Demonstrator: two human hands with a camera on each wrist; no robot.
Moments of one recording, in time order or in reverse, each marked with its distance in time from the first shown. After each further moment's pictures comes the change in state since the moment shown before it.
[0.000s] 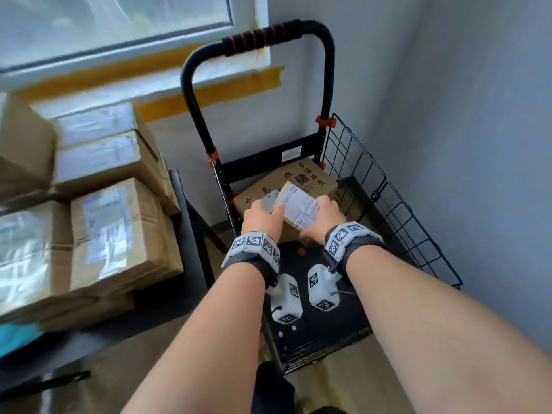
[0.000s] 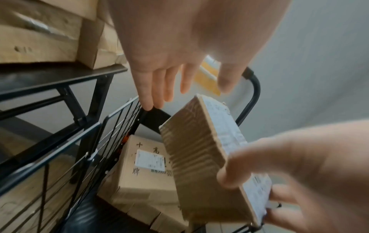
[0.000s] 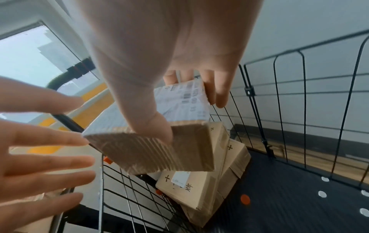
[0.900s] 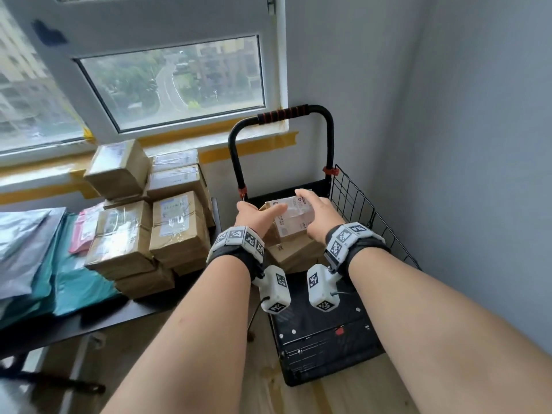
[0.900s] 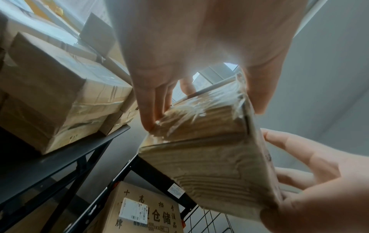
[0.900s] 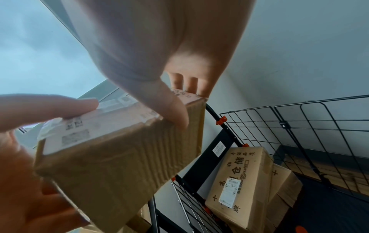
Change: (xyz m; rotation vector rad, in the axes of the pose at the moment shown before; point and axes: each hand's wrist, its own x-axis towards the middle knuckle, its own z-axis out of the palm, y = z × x) left_hand -0.158 0.015 -0.085 -0.279 0.126 0.062; right_hand -0.155 -0.007 -0.067 0.181 0.051 -0.492
